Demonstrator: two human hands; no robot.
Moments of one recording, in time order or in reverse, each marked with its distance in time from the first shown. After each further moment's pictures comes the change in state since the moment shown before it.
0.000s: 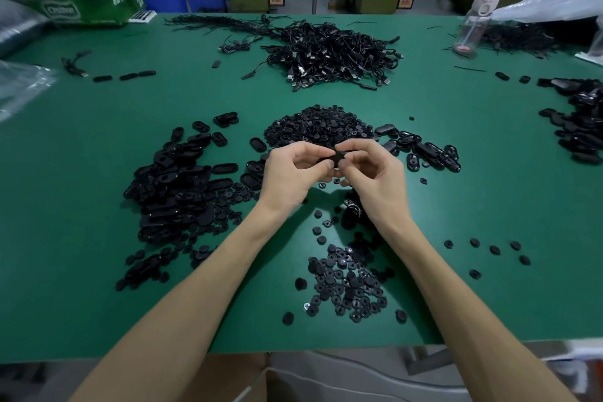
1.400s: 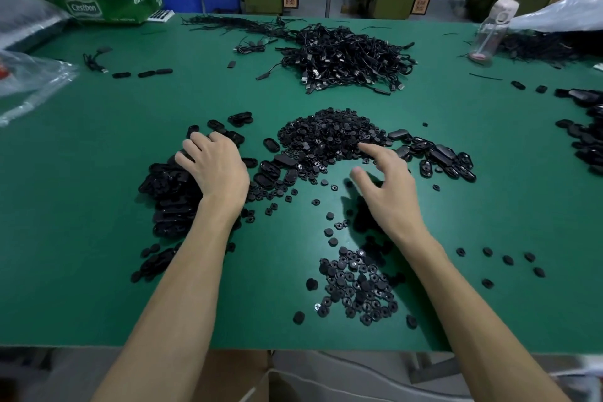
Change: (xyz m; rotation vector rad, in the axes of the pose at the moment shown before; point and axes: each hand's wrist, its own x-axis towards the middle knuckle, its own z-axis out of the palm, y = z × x) left_hand 0.028 -0.023 -0.087 1.259 0.512 -0.266; right_hand 0.002 0.007 0.000 -0.465 -0.047 0.006
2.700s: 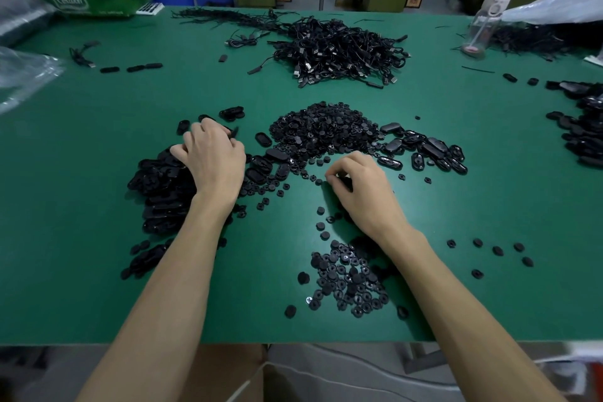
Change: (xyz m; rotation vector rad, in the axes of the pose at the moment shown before) left_hand 0.000 0.004 -0.002 -0.304 0.083 0.014; right_hand -0.005 -0.005 0.009 -0.259 -0.134 -0.207
